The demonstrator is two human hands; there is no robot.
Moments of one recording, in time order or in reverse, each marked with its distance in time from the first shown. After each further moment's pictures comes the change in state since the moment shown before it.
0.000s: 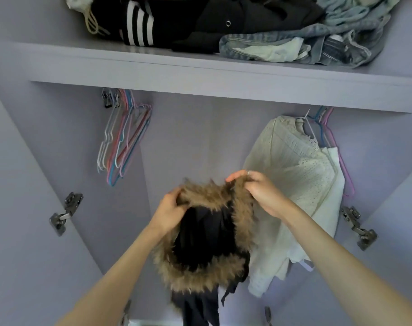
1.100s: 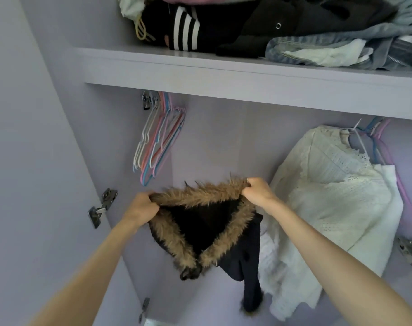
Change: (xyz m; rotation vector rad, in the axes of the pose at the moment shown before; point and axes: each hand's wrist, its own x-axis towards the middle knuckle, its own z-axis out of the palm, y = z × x) left_hand 0.001 -0.040 -0.102 0.229 0.180 -0.386; right_hand 0.059 -0.002 0.056 -0.522 -0.037 0.154
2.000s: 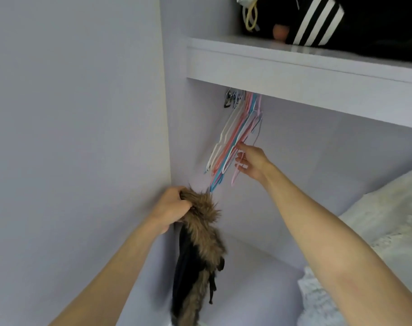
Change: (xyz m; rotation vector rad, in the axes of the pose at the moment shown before) left_hand 0.015 -0.043 -0.076 -0.356 0.111 -0.125; right_hand 0.145 -0.168 0.130 0.809 -0.214 0.091
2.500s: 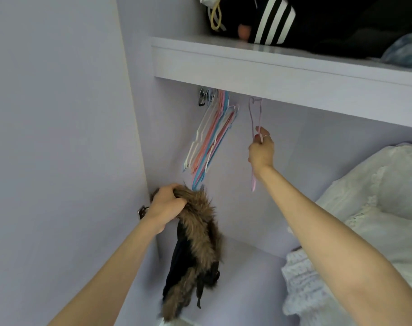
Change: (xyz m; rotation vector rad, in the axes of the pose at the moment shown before) left_hand 0.001 0.006 0.032 0.046 -0.003 0.030; right_hand 0.002 0.005 -0.064 -0.174 0.410 -0.503
